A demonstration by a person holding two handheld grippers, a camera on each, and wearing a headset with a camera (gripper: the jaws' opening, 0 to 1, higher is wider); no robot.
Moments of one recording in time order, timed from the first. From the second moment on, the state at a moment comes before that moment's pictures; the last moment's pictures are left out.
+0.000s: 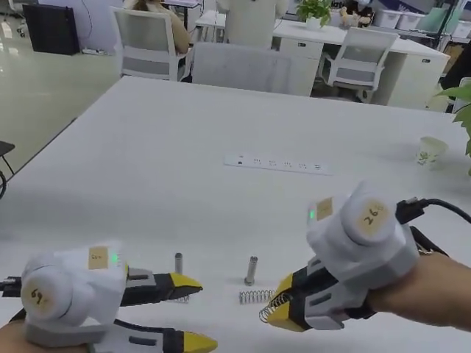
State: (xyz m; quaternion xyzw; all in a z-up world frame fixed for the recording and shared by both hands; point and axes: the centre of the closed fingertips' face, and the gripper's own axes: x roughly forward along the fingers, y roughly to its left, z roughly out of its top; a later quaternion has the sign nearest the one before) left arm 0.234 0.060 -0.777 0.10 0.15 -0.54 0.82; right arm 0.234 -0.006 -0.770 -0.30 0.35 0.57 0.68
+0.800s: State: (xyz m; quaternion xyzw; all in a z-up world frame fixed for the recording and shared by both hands) left arm 0.234 0.106 -0.781 0.06 0.14 -0.46 0.87; right arm 0.257 -0.049 -0.759 -0.30 0.37 0.53 0.70
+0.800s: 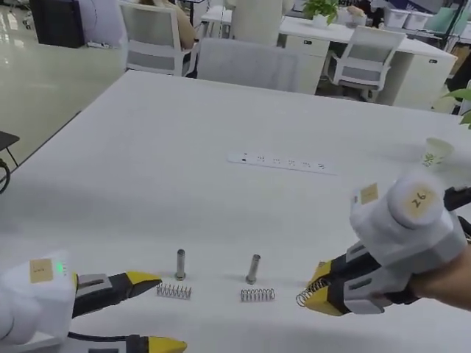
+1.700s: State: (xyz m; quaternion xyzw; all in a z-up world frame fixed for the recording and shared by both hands) left arm 0.234 0.109 -0.777 0.07 0.12 -0.45 0.88; right arm 0.313 -0.093 -0.755 -0.33 0.39 0.47 0.72
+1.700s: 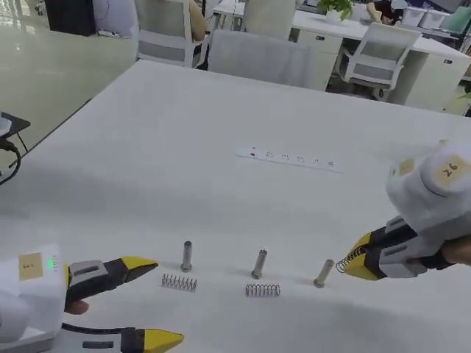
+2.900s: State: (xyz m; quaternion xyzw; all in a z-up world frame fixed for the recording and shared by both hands) left arm 0.235 0.115 -0.782 0.09 0.12 -0.45 0.88; right arm 0.345 -0.093 -0.789 -0.36 0.46 0.47 0.67
